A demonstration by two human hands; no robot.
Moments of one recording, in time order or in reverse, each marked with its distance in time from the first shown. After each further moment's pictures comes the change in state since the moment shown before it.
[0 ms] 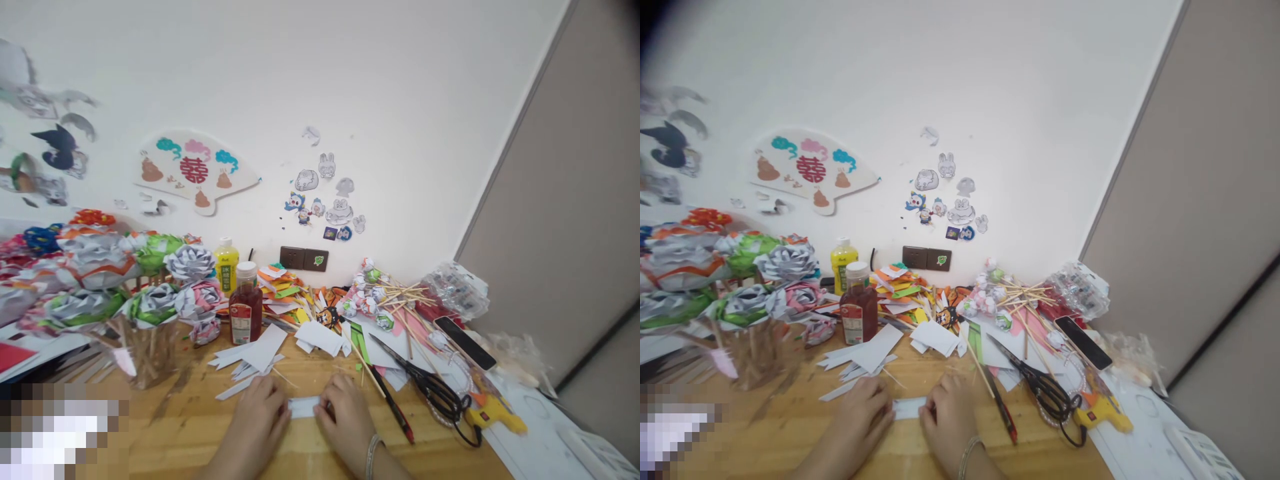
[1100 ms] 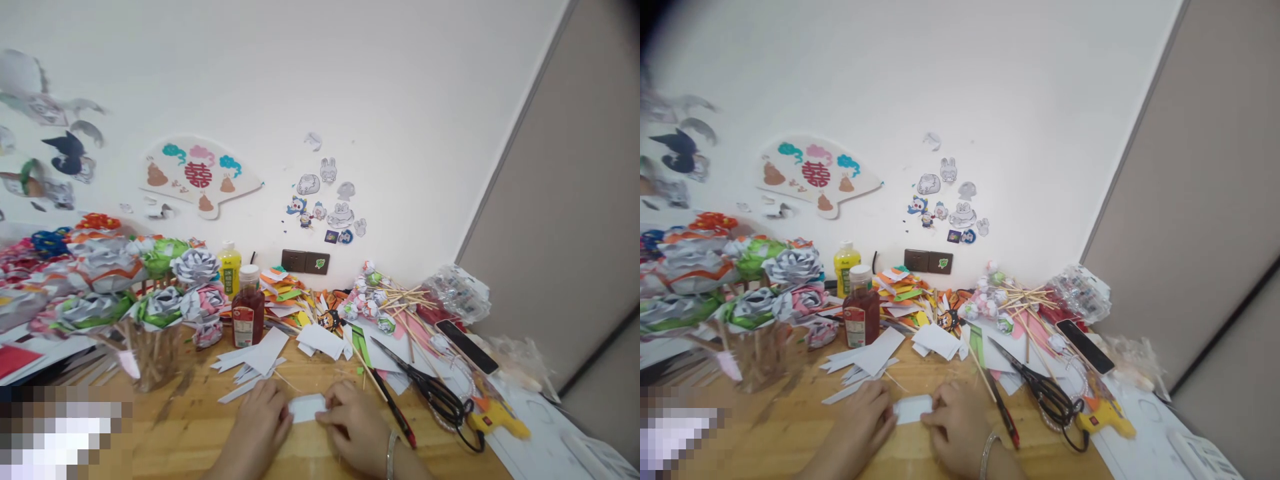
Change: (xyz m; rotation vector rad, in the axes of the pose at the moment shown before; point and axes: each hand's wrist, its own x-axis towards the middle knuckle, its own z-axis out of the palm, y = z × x) left_hand -0.001 -0.005 0.010 0.034 -0.001 -0.033; right_hand -0.002 0.001 -0.034 -0.034 -0.195 -0.280
